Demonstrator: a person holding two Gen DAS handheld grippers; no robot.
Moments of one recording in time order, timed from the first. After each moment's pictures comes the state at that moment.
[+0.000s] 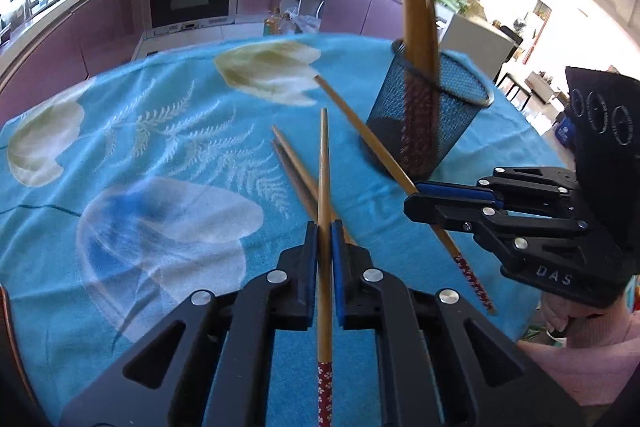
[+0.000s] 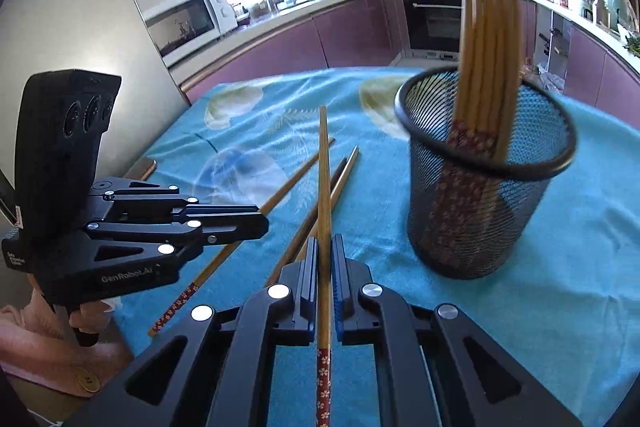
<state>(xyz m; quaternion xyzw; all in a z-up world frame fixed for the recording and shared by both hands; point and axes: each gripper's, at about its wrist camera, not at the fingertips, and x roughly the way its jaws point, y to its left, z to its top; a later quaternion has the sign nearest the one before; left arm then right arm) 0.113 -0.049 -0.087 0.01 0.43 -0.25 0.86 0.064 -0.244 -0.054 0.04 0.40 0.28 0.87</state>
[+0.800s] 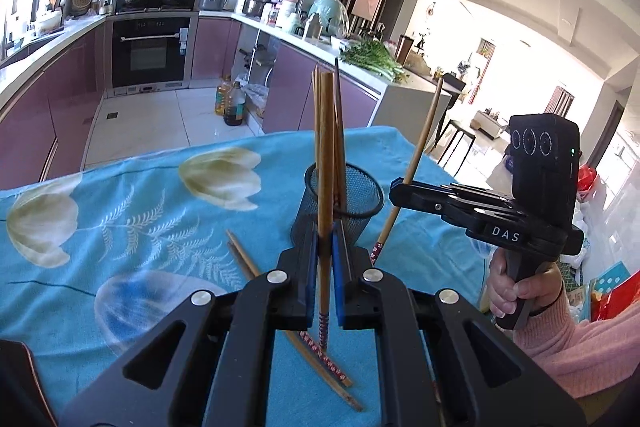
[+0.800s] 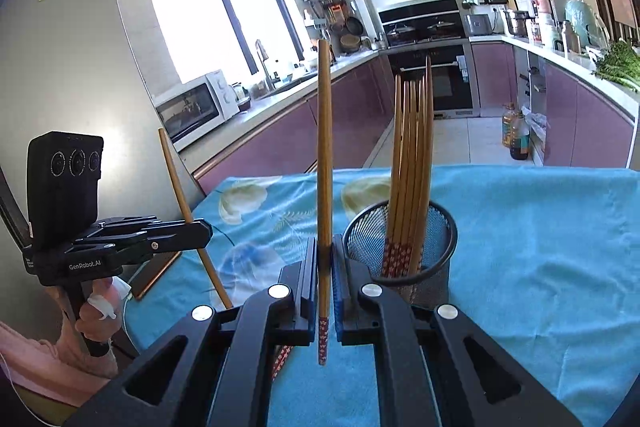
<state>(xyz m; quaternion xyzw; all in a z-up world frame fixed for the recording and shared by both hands) 0.088 -0.041 0.010 -0.03 0.32 -0.34 0.88 0.053 -0.298 0.014 0.09 0.29 0.27 0.91</state>
